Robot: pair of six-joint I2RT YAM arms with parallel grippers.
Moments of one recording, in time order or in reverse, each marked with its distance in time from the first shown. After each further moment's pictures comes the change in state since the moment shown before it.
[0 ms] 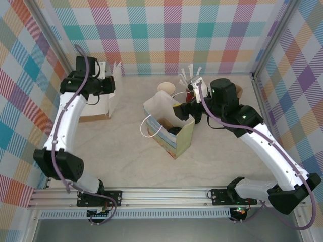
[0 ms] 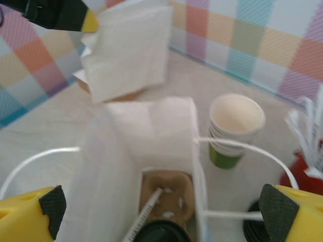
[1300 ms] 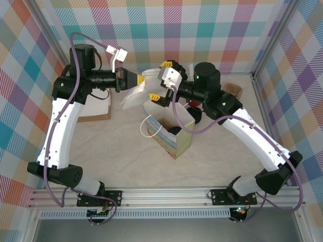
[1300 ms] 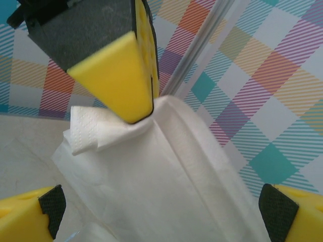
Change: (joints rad) left arm -0.172 -0.032 0.233 0.017 0.743 -0.001; right arm 0.114 0.234 0.230 0.298 -0.087 -0.575
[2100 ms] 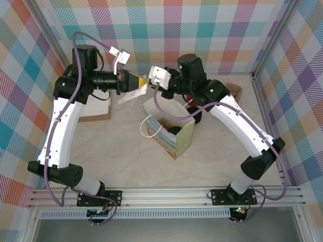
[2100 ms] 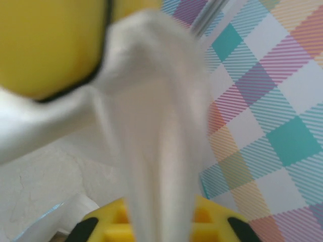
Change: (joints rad) left arm -0.013 0.003 0.007 -0.027 0.040 0.072; right arm 0.008 0.211 0.283 -0.307 0.071 -0.116
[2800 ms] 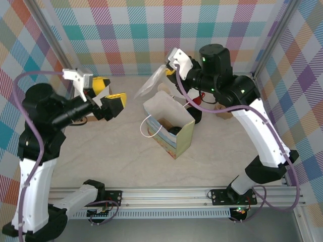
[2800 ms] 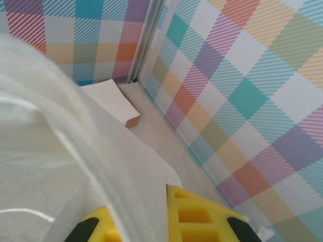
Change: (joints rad) left arm -0.004 -0.541 -0.371 0.262 -0.451 -0.083; right arm 0.000 -0.076 0.270 -0.321 0.161 0.277
